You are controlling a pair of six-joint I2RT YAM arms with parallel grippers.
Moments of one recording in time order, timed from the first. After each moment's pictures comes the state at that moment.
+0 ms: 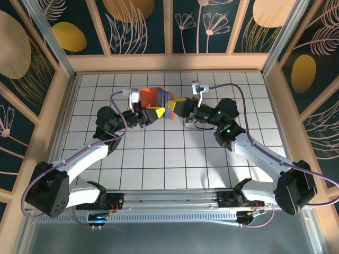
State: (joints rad) left arm -0.48 1.25 0.68 0.85 0.77 -0.77; right arm 0.63 1.21 0.83 0.63 -0.68 0.76
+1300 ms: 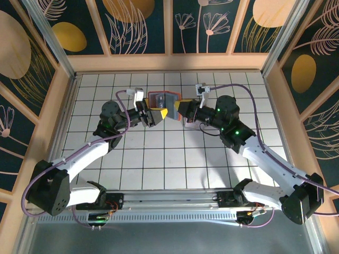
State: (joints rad) left arm -0.48 1.27 0.73 0.64 0.74 -0.66; right arm 0.65 1.09 0.92 0.10 -0.41 0.60
